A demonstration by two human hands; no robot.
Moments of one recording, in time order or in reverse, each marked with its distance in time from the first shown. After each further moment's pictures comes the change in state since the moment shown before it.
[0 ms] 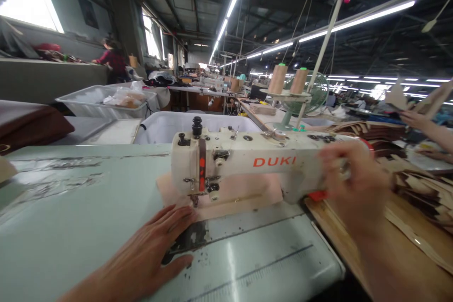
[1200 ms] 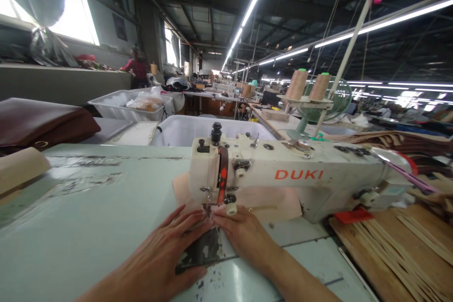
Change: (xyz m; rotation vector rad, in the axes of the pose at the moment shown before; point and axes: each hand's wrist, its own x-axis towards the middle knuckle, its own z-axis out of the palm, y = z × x) left_hand 0.012 -0.002 -0.007 -0.094 -0.077 -0.001; right_hand -0.097 -0.076 0.171 0.415 -0.639 -0.506
